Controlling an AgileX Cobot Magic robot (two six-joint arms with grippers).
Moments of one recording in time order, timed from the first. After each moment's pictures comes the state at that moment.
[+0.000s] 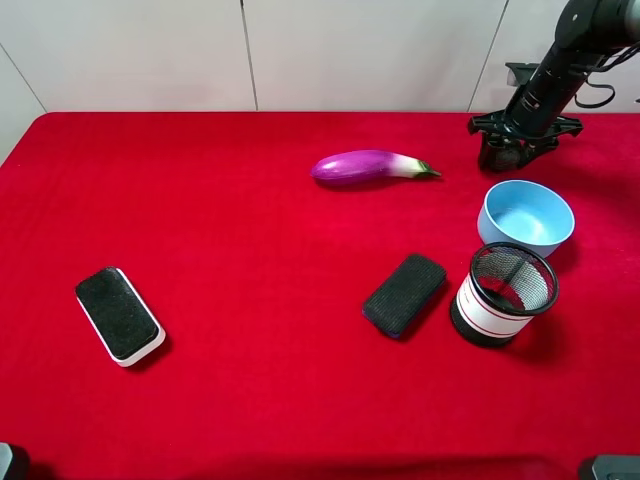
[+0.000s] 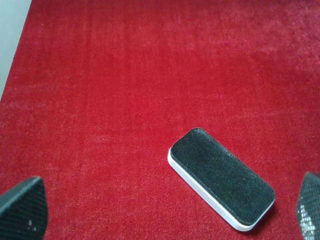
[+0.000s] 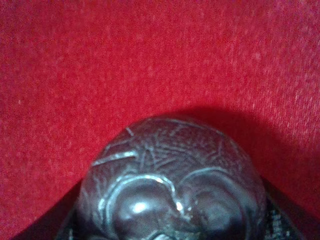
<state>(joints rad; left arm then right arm) 0.03 0.00 -0.49 -0.02 1.06 0.03 0.03 2.33 -1.73 0.10 0.93 -0.16</state>
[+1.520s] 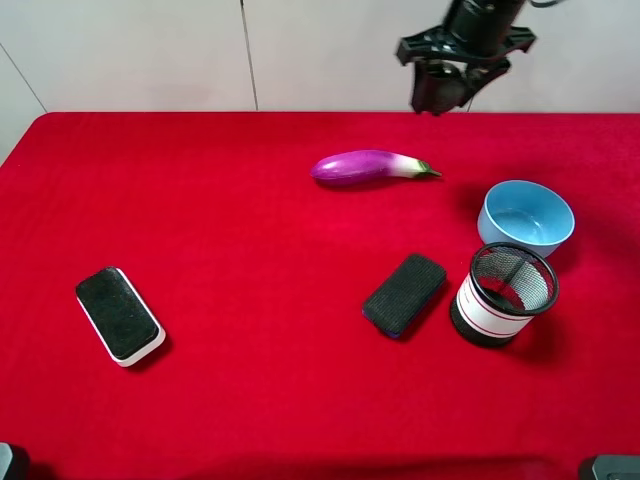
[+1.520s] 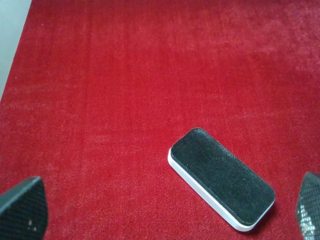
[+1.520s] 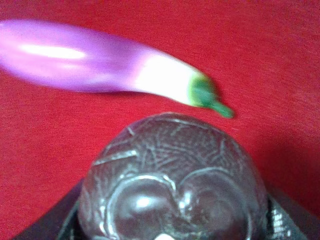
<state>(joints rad) 0.03 0.00 -0.49 -0.02 1.06 0.03 0.37 2.02 -1.74 0.12 1.18 -0.12</state>
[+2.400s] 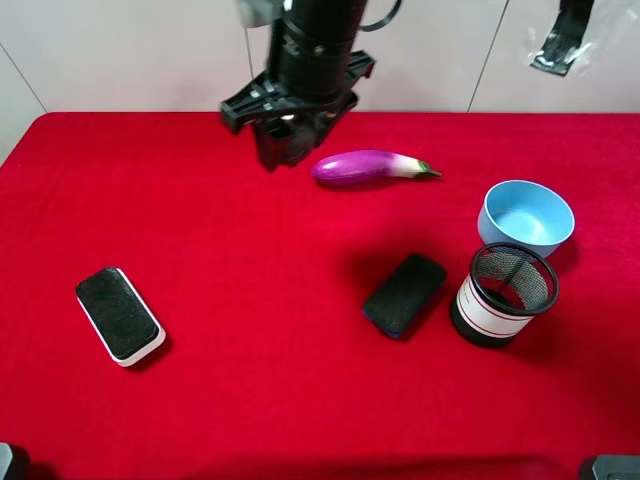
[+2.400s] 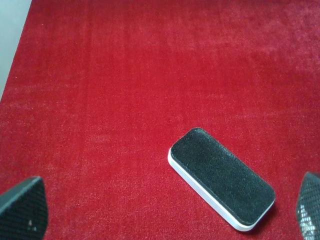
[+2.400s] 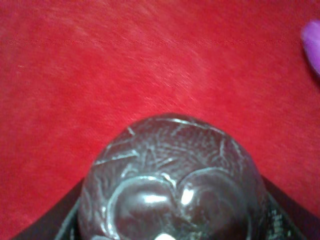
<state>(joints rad) 0.03 0.00 -0.49 -0.02 1.06 0.03 0.84 2.01 -1.74 0.12 1.16 -0.06</state>
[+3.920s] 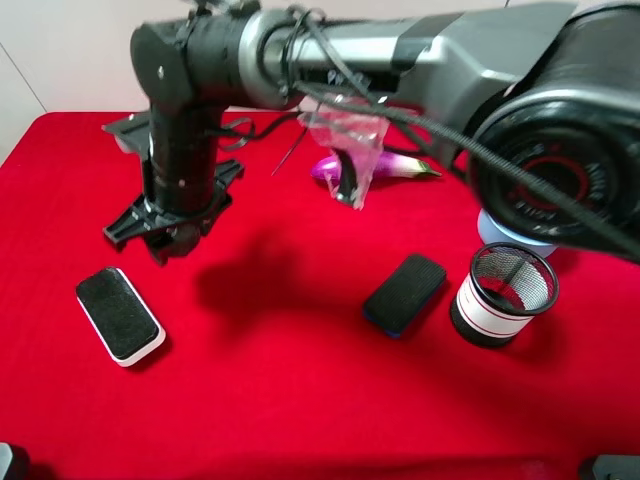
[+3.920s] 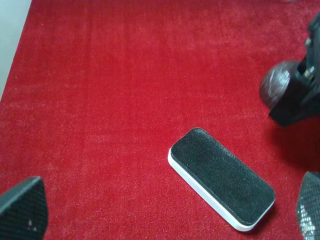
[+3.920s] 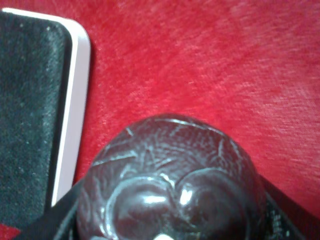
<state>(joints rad) 0.03 0.00 -0.49 -0.02 1.06 0.03 1.03 2.41 -1.99 0.22 1.02 -0.07</state>
